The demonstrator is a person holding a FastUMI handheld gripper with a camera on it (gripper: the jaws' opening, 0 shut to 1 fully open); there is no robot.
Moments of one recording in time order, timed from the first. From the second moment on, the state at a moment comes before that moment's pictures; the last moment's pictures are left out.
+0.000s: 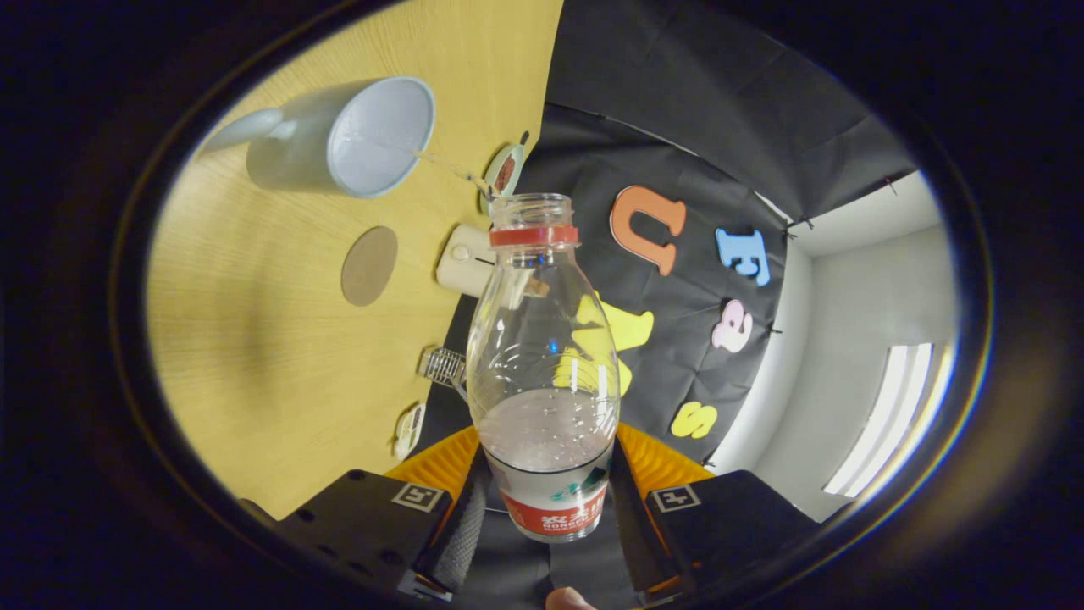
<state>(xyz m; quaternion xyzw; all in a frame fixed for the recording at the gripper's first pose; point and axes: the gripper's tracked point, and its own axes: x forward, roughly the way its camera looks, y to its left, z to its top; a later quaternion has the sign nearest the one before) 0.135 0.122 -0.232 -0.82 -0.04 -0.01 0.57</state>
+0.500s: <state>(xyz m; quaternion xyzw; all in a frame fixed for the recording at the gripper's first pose) 0.139 0.124 -0.226 -0.83 -0.04 0.00 0.55</state>
